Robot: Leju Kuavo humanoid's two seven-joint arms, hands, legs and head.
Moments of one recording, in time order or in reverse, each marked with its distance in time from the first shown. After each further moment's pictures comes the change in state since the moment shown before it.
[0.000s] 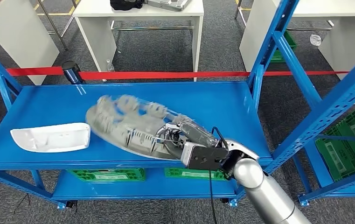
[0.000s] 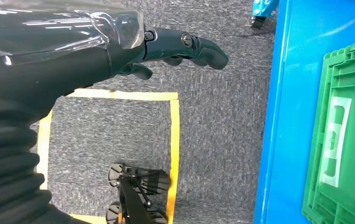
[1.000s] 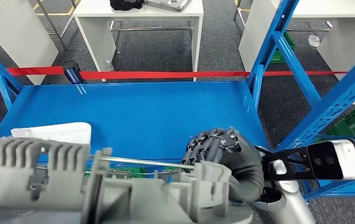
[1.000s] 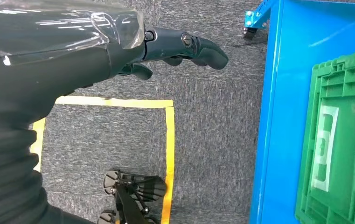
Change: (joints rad) left arm -0.007 -0.025 0.082 -0.057 -0.080 -0.037 -0.091; right arm 0.049 0.017 -0.065 -0.353 -0.958 0.322 -0.026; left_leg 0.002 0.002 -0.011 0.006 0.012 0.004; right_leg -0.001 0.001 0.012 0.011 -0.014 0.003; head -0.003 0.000
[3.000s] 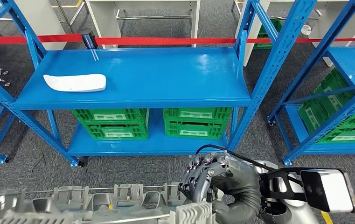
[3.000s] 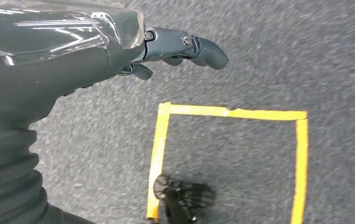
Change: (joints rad) left arm 0.111 -0.042 -0.092 -0.184 0.112 -0.073 0.264; right arm 0.075 -0.080 0.017 -0.051 0.119 0.032 0.022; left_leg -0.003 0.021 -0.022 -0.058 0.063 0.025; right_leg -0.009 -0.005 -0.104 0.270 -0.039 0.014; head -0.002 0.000
